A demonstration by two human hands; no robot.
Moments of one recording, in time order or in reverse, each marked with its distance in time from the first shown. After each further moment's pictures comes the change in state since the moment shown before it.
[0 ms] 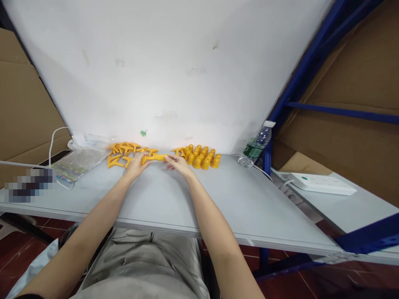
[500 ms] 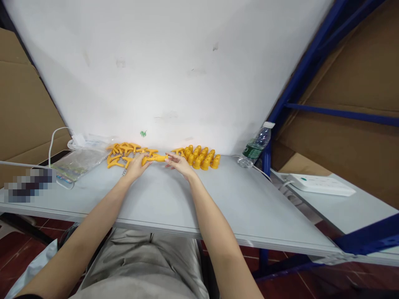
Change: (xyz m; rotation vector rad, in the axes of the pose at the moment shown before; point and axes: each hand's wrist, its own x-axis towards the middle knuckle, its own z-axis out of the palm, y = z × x) left_hand 0.000 0.002 0.000 0.022 -0.021 -0.009; right_hand -0.002 -0.004 -0.004 0.021 -0.006 -0.022
